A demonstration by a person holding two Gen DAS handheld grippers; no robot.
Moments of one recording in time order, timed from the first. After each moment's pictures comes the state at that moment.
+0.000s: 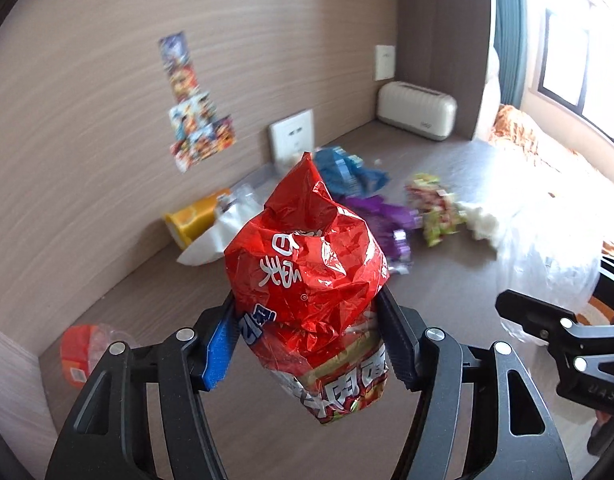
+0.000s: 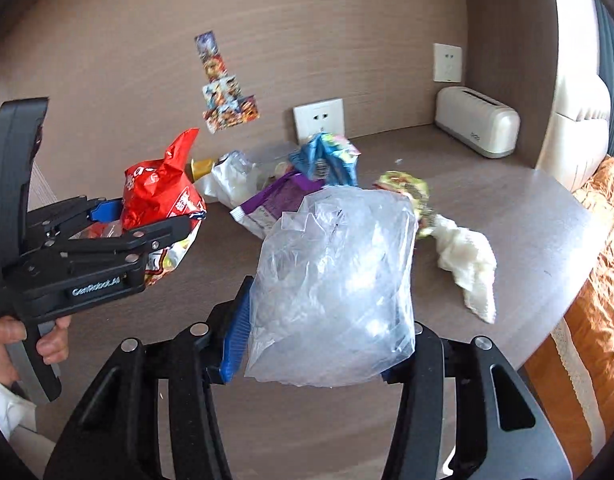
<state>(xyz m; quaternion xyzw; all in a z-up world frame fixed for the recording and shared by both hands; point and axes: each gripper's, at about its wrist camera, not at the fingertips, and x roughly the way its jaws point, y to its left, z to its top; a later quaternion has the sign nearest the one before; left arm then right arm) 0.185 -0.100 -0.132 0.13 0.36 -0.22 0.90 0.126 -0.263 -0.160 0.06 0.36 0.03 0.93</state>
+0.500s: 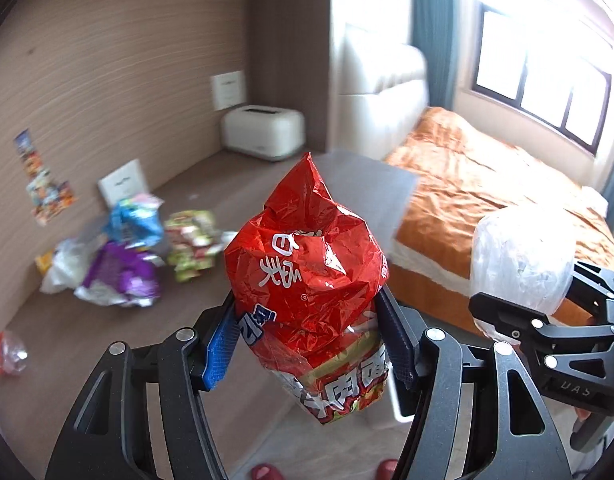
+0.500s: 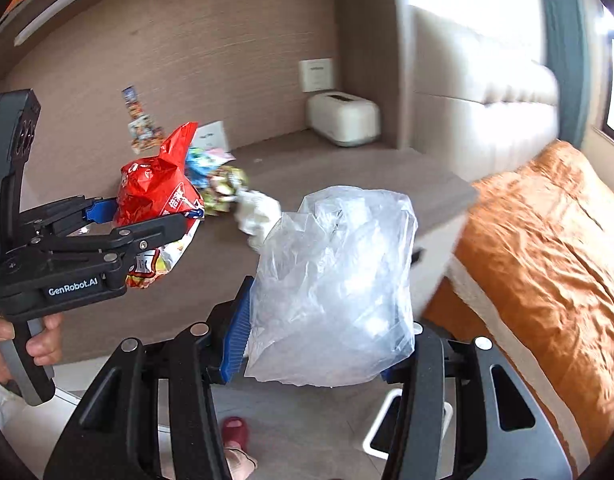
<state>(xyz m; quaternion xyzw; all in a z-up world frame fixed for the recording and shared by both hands) 0.058 -0.305 -0.121 0.12 0.34 -0.33 0.87 -0.023 -0.457 -0.154 0.08 0.34 -0.05 0.93</state>
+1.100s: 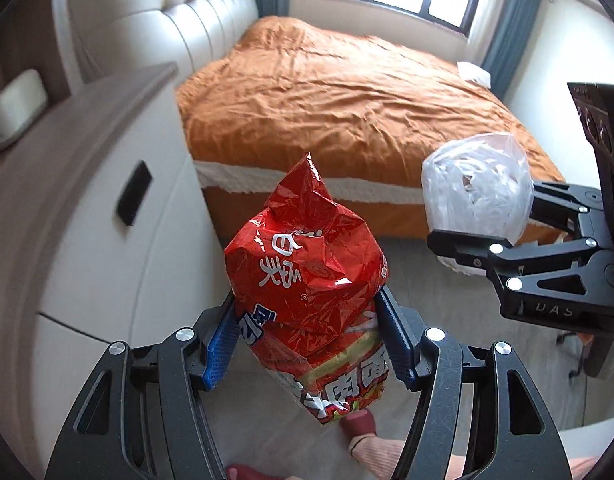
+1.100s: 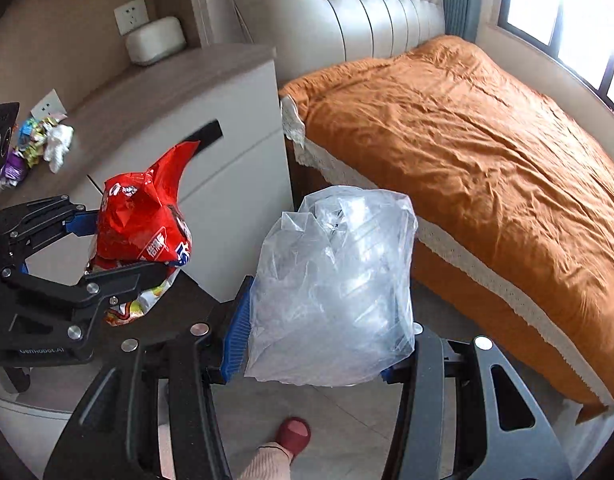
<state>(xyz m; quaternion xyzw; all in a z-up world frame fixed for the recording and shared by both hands) -0.002 -0.486 -0.287 0.25 0.40 -0.55 0.69 -0.103 -0.592 -0.305 0.14 0.46 -0.22 0.85</state>
